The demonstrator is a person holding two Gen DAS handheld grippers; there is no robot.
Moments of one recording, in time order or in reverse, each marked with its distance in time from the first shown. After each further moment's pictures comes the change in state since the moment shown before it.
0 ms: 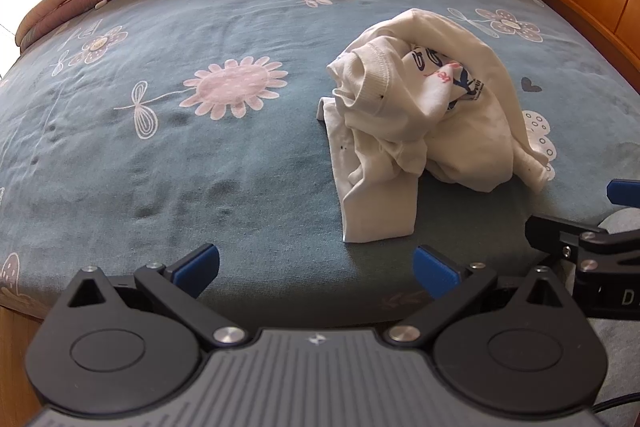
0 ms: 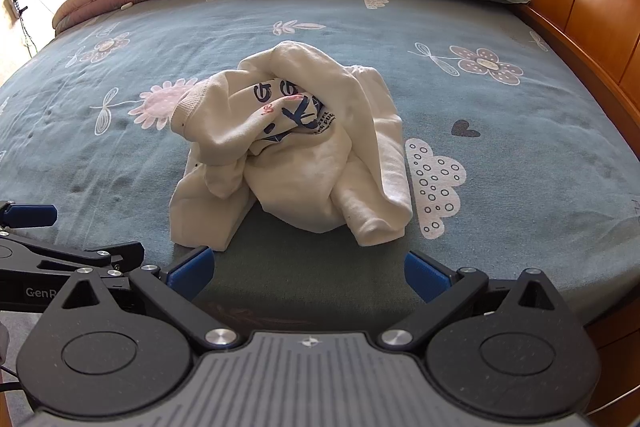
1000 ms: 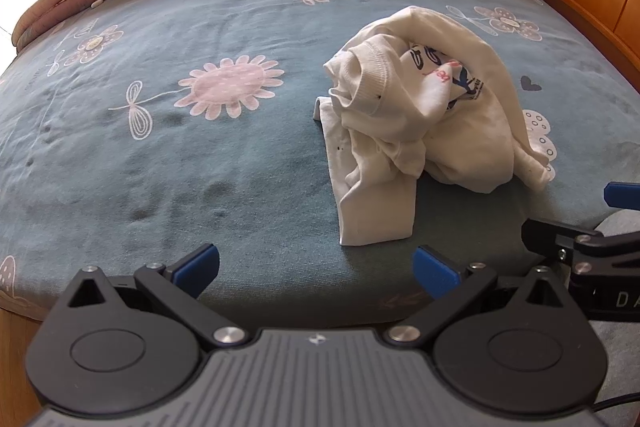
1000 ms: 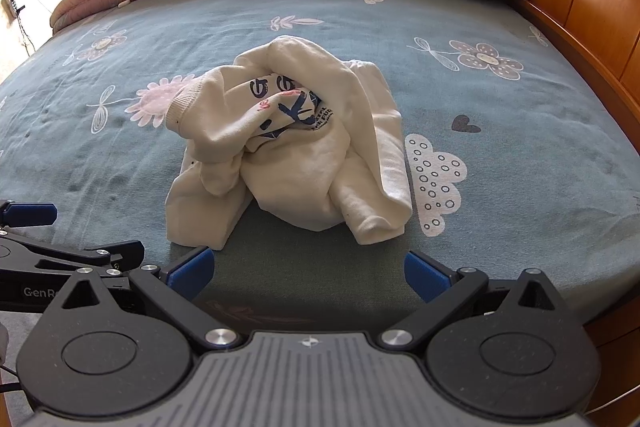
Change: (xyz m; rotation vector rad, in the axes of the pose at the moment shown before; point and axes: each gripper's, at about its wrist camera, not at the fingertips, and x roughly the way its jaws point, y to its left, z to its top) left arm 0.006 -0.002 0.003 0.007 0.009 -0.009; right arm 0.009 -0.003 0.002 0.009 0.019 0.000
